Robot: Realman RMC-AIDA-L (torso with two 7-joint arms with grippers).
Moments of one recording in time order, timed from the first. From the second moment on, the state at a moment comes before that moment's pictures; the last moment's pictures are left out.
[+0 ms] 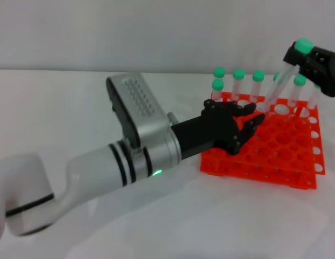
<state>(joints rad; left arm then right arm) -0.72 -2.10 2.13 0.41 0.22 0.92 -0.62 0.56 1.88 -1.23 -0.44 -0.92 -1.47 1.21</state>
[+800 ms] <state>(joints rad) -0.33 -2.10 2.14 0.39 -0.64 1.26 -0.26 0.60 2.01 -1.17 -0.44 -0.94 -1.22 1.00</state>
